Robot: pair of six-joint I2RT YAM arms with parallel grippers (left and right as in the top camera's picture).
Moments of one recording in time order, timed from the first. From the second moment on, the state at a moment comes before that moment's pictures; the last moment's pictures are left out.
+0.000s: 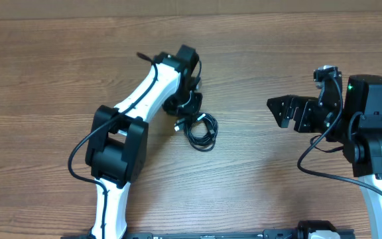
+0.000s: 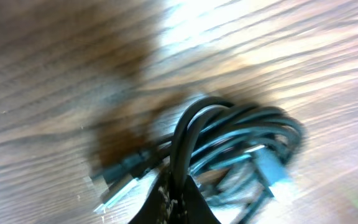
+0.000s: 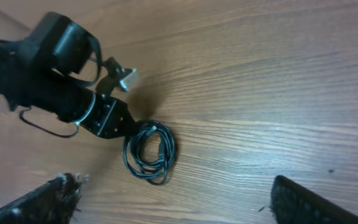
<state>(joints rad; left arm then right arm) -0.43 2.19 1.78 -1.15 0.24 -0.19 0.00 1.09 1.19 -0.92 -0.45 0.17</state>
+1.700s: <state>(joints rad) -0.27 1.86 2.14 -1.31 0.79 -0.18 0.29 1.25 1.20 -0.60 -0.77 -0.26</state>
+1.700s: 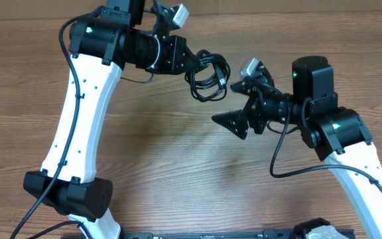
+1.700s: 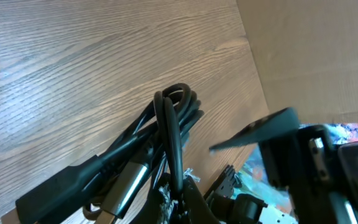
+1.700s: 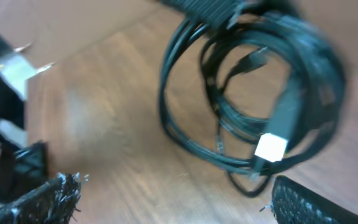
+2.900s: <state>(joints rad) 0.03 1.58 2.14 -1.49 0.66 -0.17 0.01 1.26 1.23 -0.47 -0.62 -0.18</state>
